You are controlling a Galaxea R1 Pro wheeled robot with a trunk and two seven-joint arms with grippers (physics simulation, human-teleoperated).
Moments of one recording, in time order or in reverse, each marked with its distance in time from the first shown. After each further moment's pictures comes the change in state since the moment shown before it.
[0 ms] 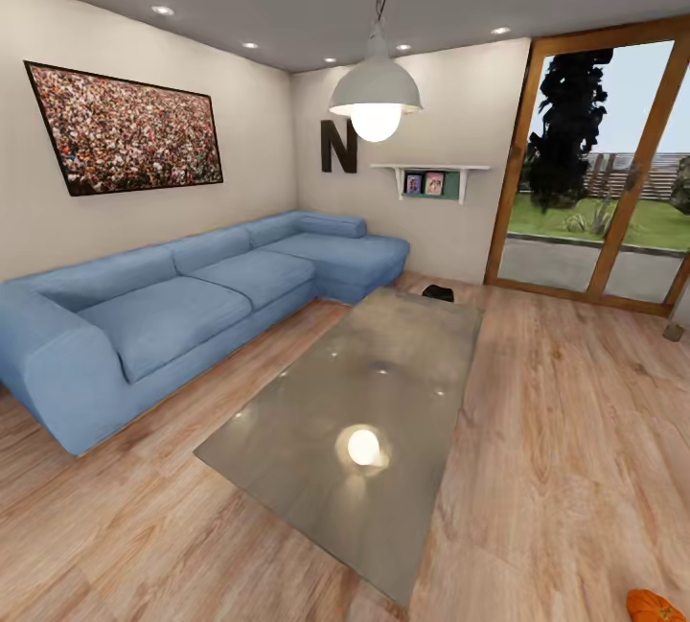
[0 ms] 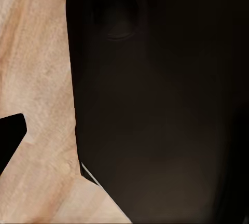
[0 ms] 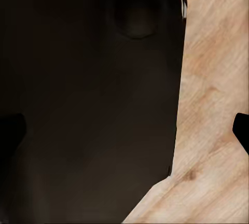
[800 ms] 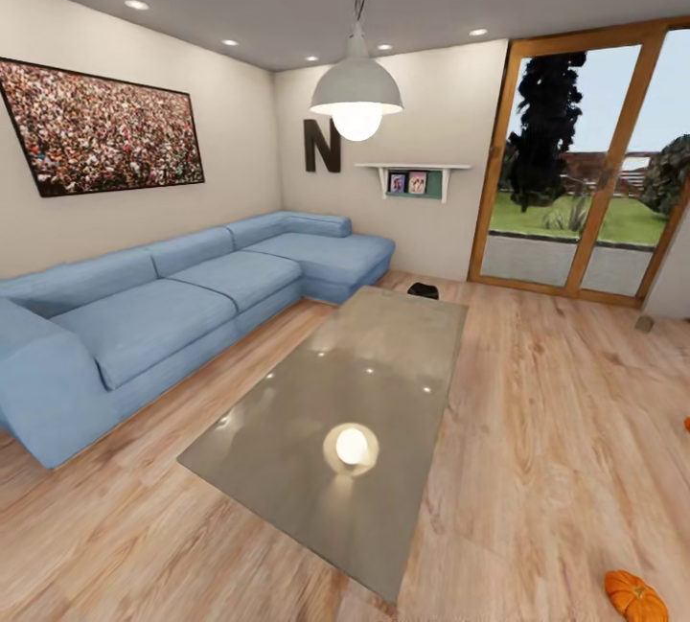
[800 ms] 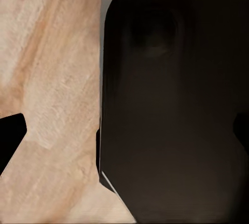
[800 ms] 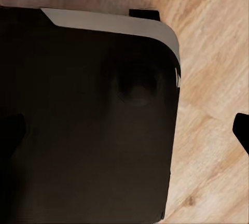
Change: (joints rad) left arm 0.009 0.029 0.002 -0.079 0.061 0.061 0.029; right arm -0.045 0.001 0.042 -0.089 0.002 0.061 0.006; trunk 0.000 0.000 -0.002
